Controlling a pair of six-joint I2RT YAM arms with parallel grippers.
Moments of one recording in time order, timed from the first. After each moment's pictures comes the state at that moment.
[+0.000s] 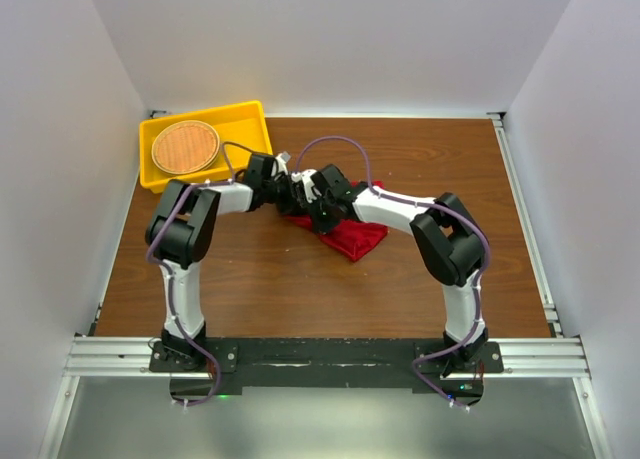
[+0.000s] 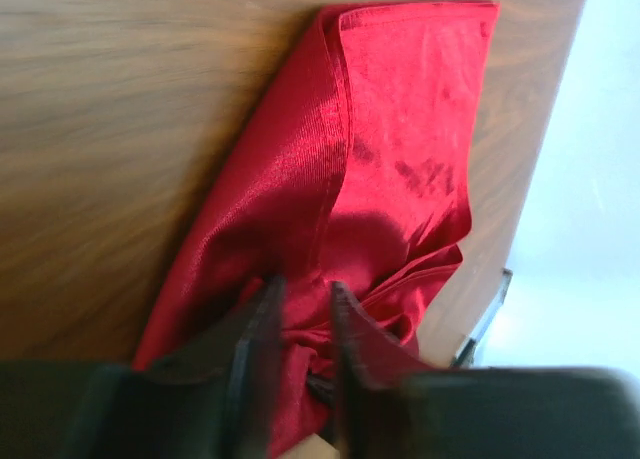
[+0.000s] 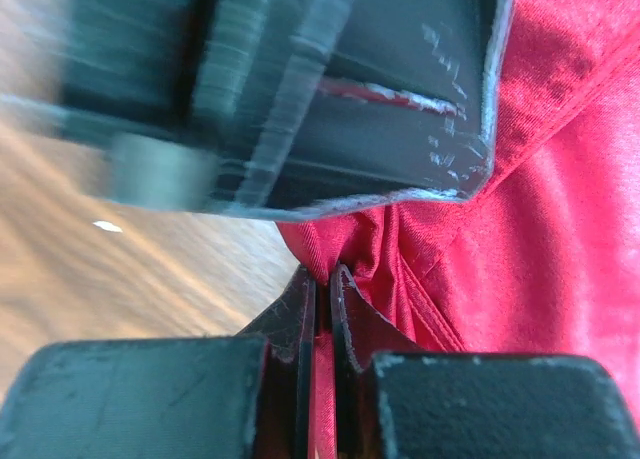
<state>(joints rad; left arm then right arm) -0.34 2.07 1.18 0.09 0.60 -0.79 0.73 2.02 1.38 -0.35 -0.10 0.05</state>
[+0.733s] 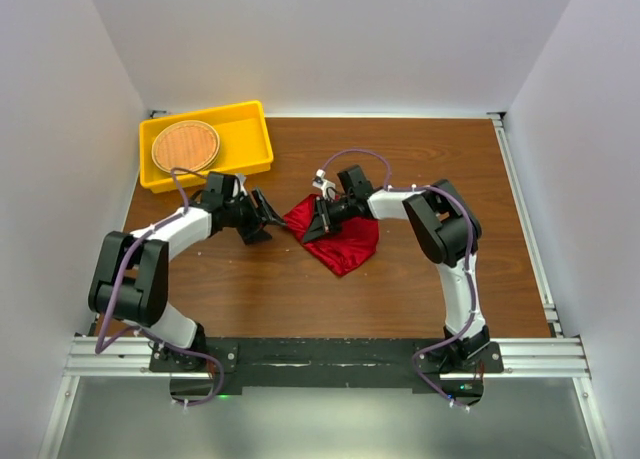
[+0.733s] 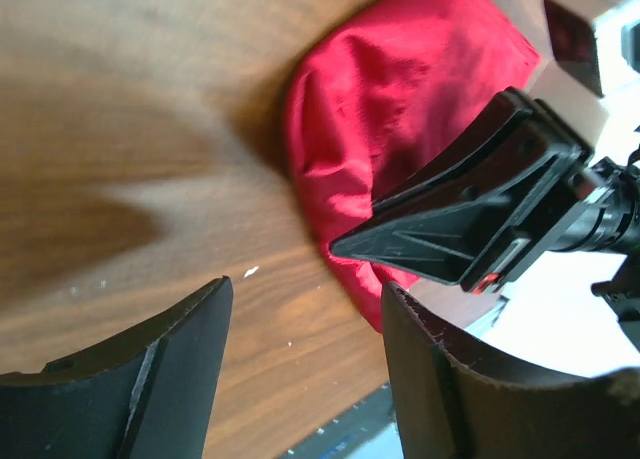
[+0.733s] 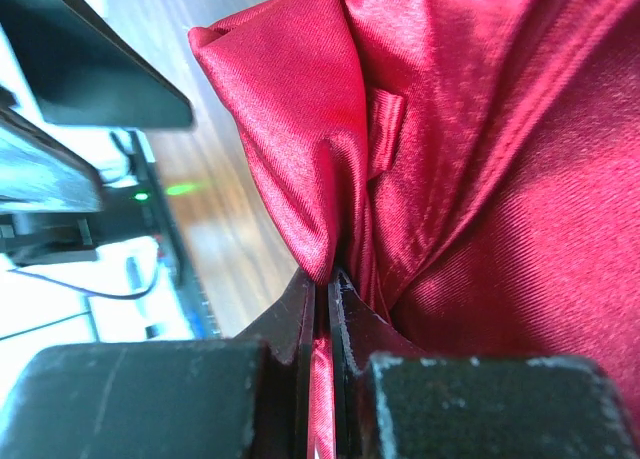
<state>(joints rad) -0.21 1.55 0.82 -0.21 0.47 -0.82 0.55 2.17 1.29 -0.03 -0.86 0.48</state>
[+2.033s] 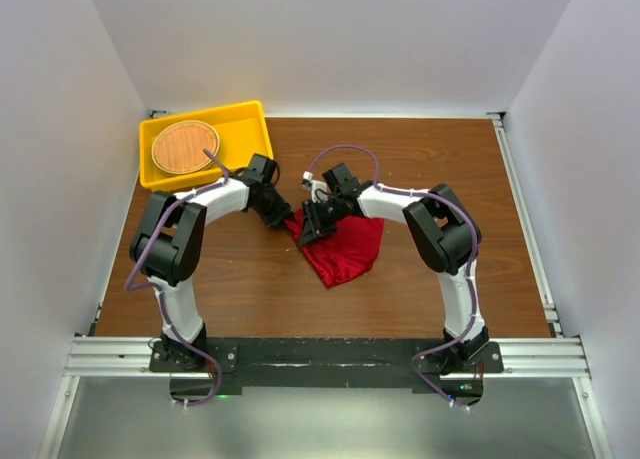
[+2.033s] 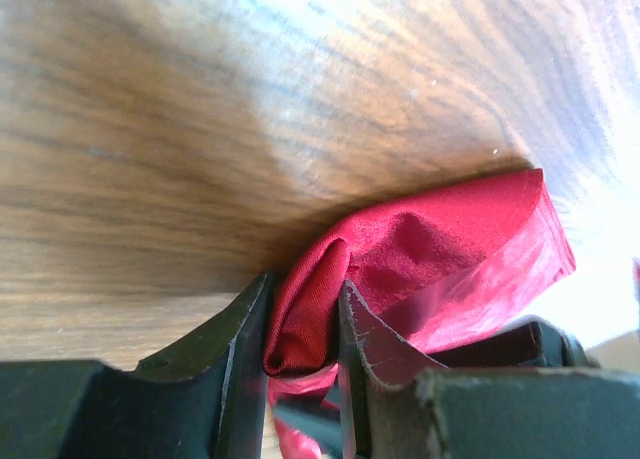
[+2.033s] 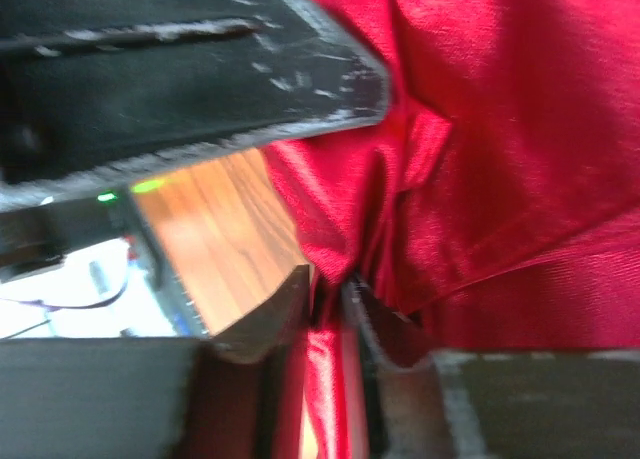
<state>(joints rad) -0.37 1.90 1.19 -0.45 0.18 -1.04 0.61 2.14 1.36 -0.23 -0.73 0.42</state>
